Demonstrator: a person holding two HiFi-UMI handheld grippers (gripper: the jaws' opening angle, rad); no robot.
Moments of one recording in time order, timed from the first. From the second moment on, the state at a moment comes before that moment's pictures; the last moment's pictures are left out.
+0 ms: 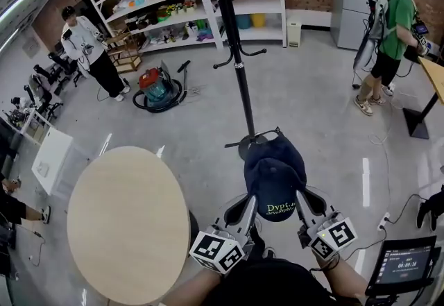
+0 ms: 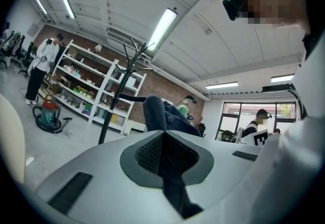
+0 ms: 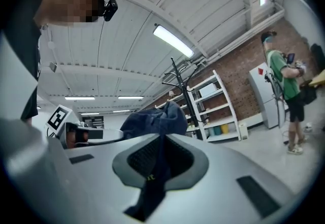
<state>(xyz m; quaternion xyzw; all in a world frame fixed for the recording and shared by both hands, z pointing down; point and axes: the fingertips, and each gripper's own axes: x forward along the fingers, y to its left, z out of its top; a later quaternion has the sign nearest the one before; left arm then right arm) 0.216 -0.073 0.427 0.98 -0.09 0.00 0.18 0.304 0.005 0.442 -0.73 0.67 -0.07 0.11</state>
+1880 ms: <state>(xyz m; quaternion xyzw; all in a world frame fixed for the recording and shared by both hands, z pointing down) 0.301 -0.296 0.344 0.99 -0.05 -0.12 0.09 0.381 -0.209 0.344 -0.75 0.66 0.04 0.06</state>
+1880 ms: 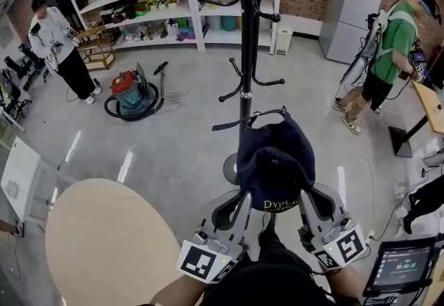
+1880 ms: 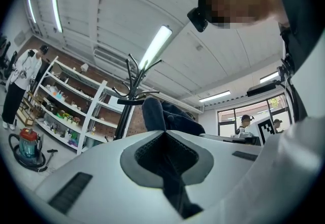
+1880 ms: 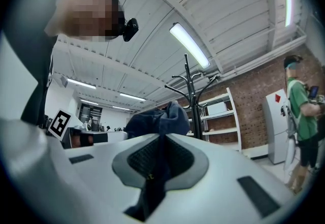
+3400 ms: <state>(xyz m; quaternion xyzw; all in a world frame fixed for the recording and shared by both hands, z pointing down) 0.417 -0.362 0.288 0.99 -0.10 -0.13 -0.02 0.511 -0.293 0.291 -0.70 0.69 0.13 0.11</state>
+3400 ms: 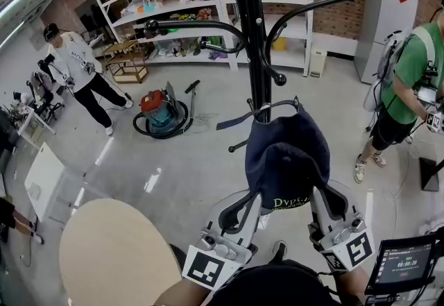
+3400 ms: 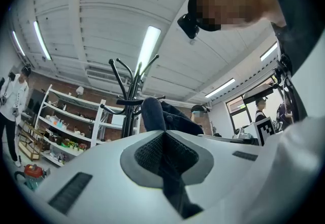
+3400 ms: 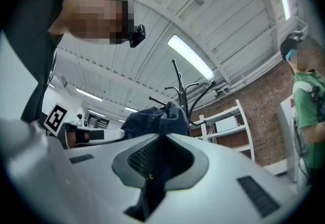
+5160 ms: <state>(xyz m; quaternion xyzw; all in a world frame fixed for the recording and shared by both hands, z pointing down) 0.497 -0.437 0.301 0.98 -0.18 -0.10 -0.03 0.601 -0.384 0.317 -0.65 0.74 0.08 0.15</state>
